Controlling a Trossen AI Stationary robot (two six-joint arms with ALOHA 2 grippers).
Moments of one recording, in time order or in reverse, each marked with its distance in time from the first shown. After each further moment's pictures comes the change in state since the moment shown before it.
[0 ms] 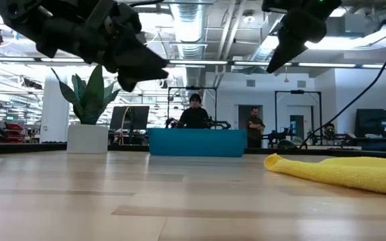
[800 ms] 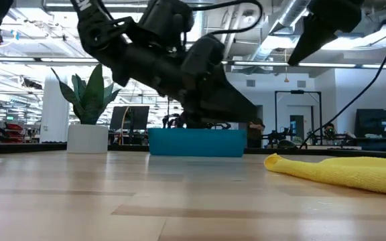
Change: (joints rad) left arm -0.050 0.653 0.510 0.013 0.066 0.023; right arm 0.232 0.010 0.000 -0.176 0.153 0.334
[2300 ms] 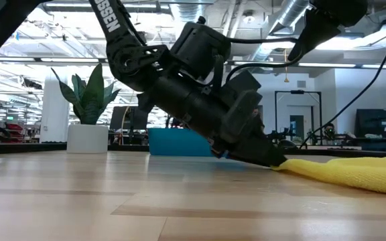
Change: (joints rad) left arm -0.027 0.257 0.219 -0.092 -0.037 0.004; right arm 0.027 0.001 0.000 0.024 0.002 0.013
